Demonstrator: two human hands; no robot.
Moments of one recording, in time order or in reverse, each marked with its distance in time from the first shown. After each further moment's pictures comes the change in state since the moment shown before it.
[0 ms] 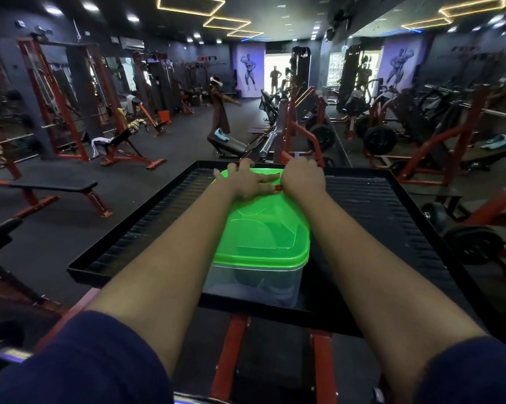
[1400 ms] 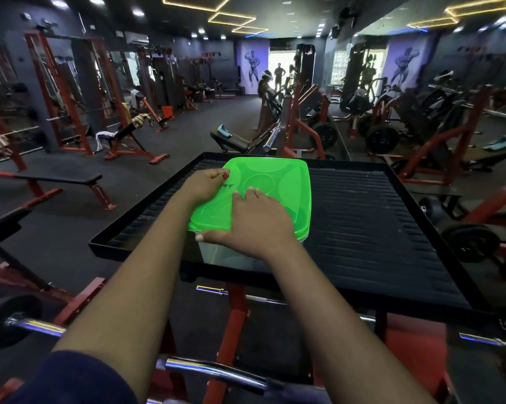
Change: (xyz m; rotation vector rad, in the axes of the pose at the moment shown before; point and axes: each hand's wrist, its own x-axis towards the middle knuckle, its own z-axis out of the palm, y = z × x) left_hand -0.048 -0.076 0.023 -0.664 0.307 -0.096; right_hand -0.162 -0.060 -0.003 -0.148 -0.138 -0.432
